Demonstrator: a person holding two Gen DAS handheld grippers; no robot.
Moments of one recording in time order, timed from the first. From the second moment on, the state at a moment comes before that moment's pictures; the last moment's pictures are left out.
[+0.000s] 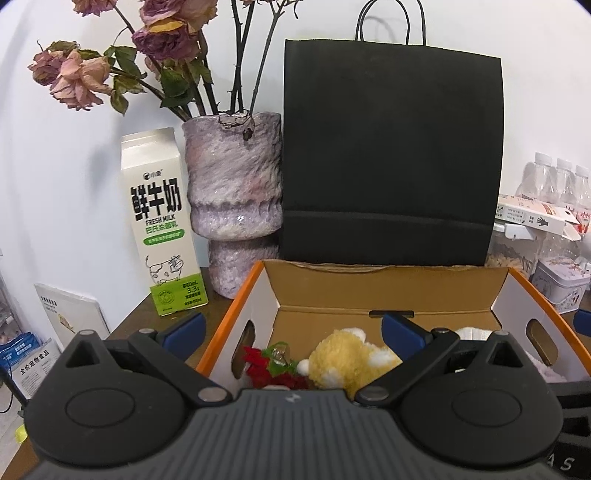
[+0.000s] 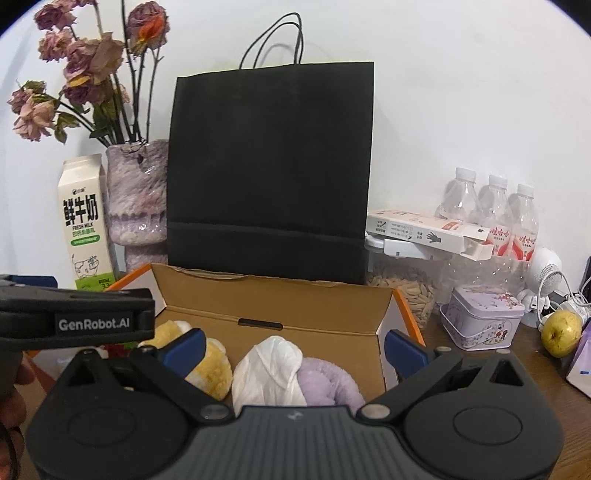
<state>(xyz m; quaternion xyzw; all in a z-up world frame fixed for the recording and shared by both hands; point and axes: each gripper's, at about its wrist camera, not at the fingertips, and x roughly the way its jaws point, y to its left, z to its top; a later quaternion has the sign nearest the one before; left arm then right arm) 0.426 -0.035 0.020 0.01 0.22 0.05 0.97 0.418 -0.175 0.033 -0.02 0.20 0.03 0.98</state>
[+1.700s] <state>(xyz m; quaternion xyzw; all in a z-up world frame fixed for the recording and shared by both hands) 0.257 -0.021 -0.010 0.00 0.27 0.03 0.96 0.255 -0.178 -0.001 -0.07 0.25 0.06 0.96</state>
